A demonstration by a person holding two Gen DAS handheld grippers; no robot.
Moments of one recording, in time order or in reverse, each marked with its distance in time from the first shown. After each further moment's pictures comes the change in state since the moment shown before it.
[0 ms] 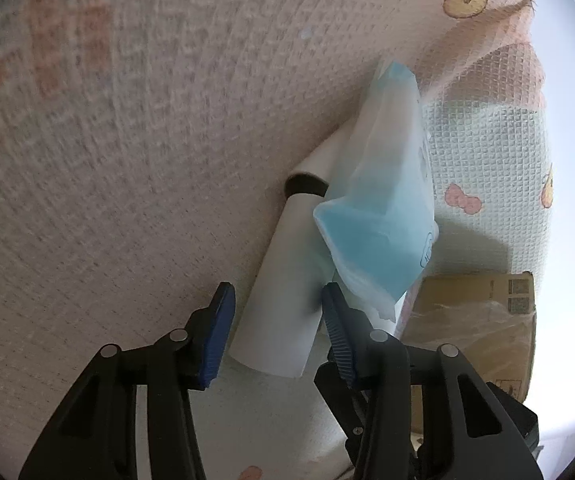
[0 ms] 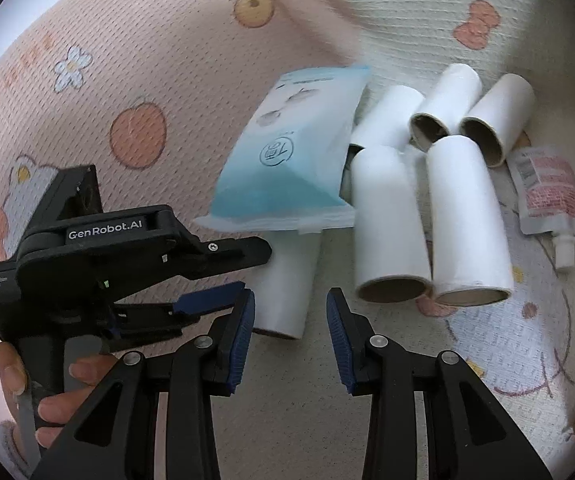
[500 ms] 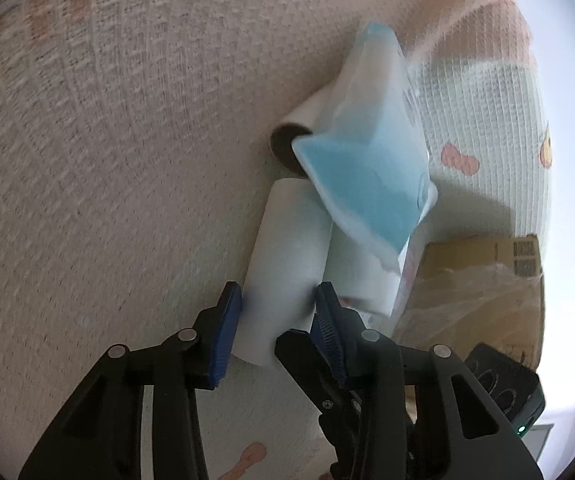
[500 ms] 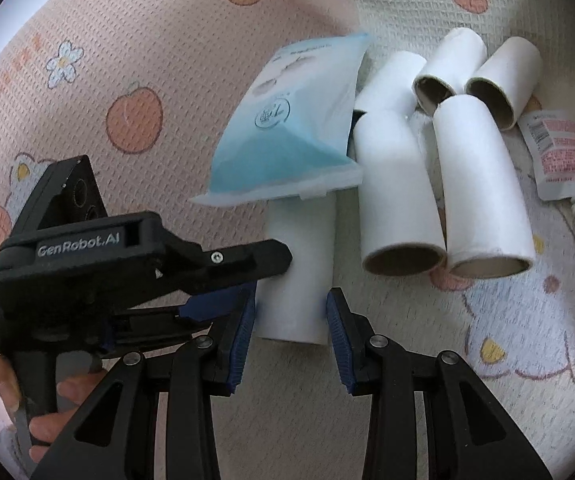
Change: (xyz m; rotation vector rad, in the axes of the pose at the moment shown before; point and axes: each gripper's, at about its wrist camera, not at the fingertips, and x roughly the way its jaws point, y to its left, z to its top) left arm 0.004 -0.014 -0.023 0.074 0.063 0.028; right arm 0.010 -0.008 -0.006 0.039 0.083 0.044
